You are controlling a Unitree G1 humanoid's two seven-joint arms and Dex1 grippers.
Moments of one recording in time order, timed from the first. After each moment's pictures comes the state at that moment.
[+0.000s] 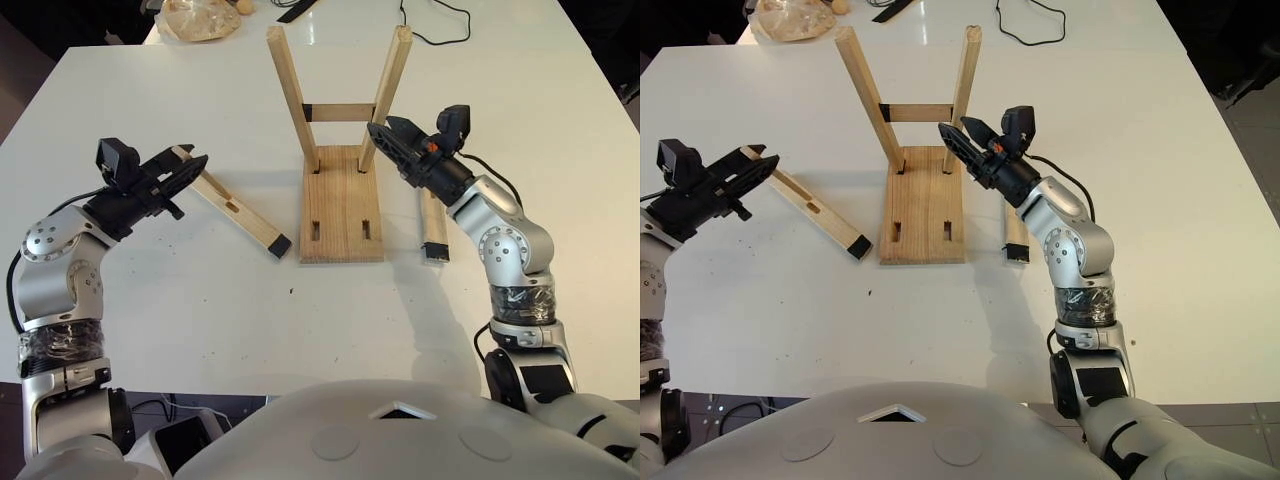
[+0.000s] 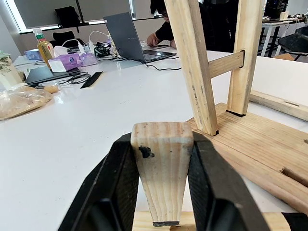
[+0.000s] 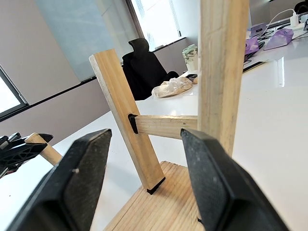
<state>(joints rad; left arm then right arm) -0.09 0.68 0.31 0.13 -0.49 0.16 -0.96 -0.31 -0.16 0.00 -0.10 0.59 0.52 0.48</state>
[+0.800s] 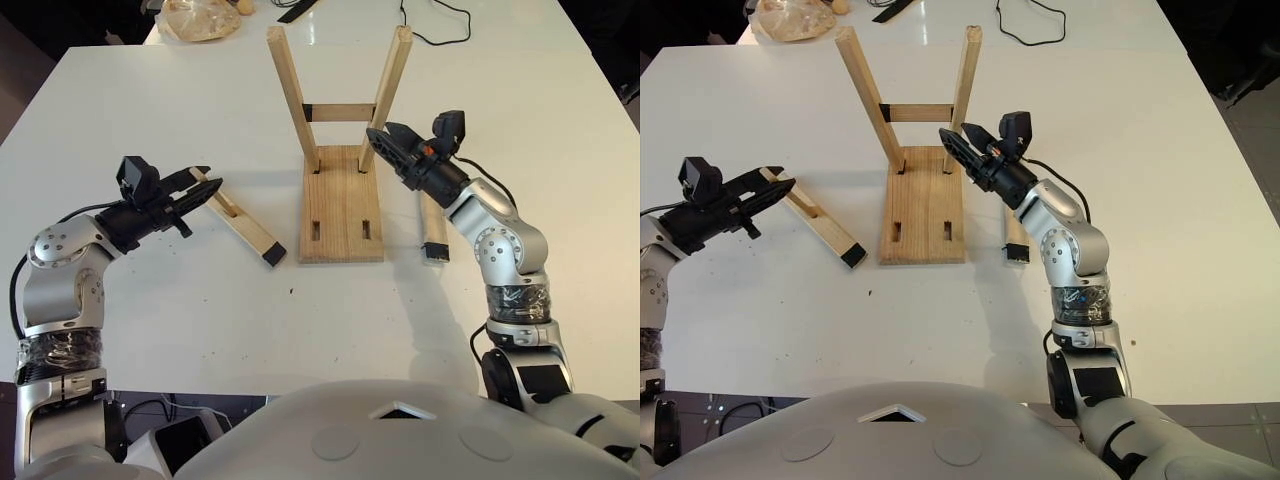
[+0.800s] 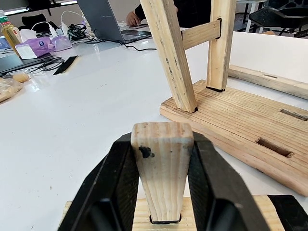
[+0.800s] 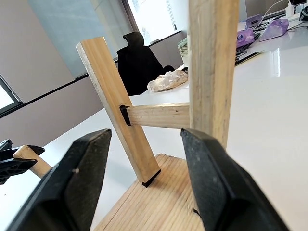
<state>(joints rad) -0.04 0.70 0.26 0.08 -0.47 0.15 -0.99 -0.31 -0.14 0.00 -0.05 0.57 0.52 0.47</state>
